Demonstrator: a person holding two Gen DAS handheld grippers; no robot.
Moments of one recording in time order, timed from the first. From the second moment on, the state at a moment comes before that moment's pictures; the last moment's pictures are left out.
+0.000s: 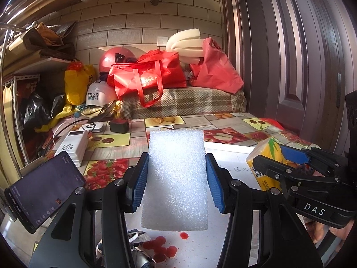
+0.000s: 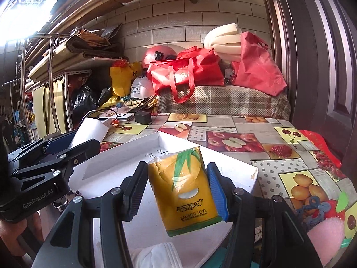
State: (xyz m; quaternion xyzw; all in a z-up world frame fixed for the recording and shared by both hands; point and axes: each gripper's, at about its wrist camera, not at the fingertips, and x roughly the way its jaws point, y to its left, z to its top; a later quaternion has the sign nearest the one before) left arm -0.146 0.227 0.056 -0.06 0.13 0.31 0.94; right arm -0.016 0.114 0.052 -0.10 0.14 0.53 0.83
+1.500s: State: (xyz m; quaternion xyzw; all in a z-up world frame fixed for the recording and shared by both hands) left arm -0.156 0.228 0.058 -0.07 0.11 0.35 0.93; right arm -0.011 0.113 0.053 -0.08 0.14 0.49 0.86
